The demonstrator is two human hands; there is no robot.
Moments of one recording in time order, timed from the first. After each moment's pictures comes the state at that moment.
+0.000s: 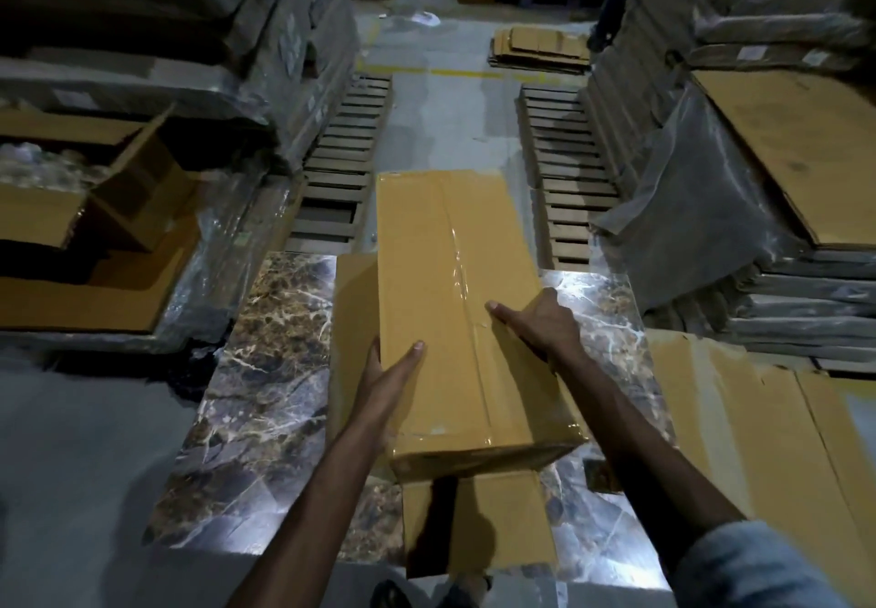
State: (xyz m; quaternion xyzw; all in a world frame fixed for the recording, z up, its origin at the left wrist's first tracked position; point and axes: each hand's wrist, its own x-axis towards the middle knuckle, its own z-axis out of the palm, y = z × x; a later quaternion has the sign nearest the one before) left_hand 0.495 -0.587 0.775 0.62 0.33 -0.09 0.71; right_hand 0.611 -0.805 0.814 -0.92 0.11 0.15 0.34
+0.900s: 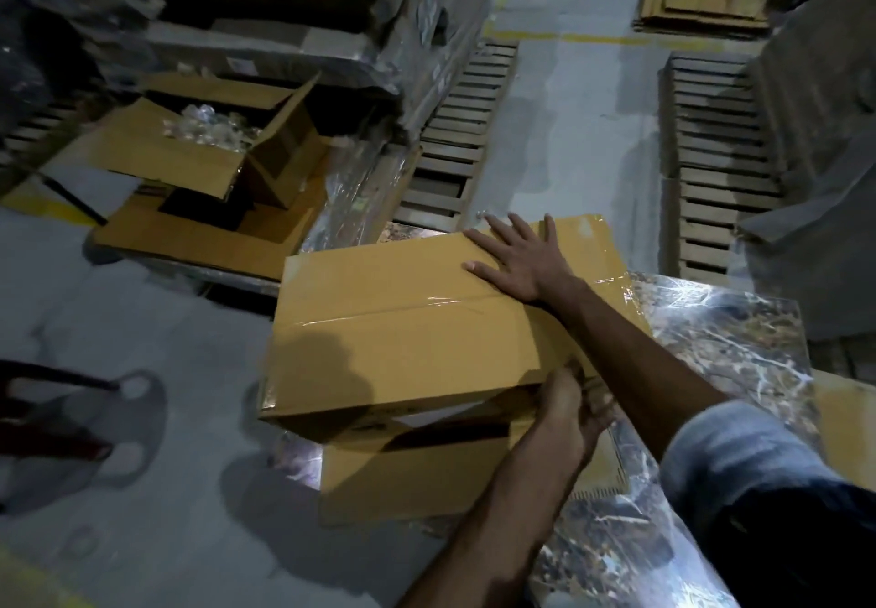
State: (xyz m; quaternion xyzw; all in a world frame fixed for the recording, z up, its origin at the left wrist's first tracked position) left_hand 0.495 -0.652 0.795 0.37 0.40 -0.13 0.83; right_hand 0.696 -0.615 0.782 -0.92 -0.39 0.07 0.05
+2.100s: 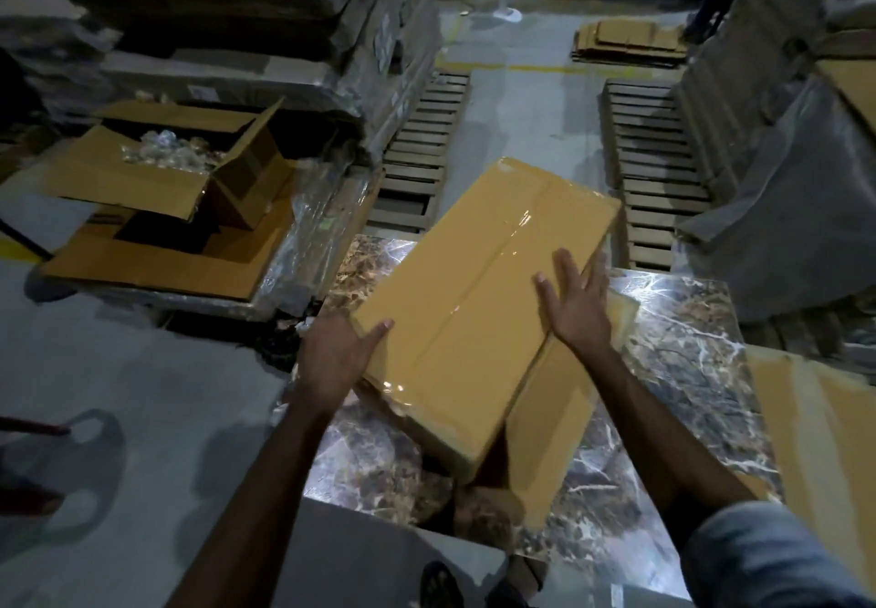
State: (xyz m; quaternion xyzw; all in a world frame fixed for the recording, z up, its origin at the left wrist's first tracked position) left_hand 0.452 -0.430 0.813 0.94 0.29 0.01 0.18; right_hand 0.611 -0.735 0.760 -0.94 -0.03 0.03 0.35
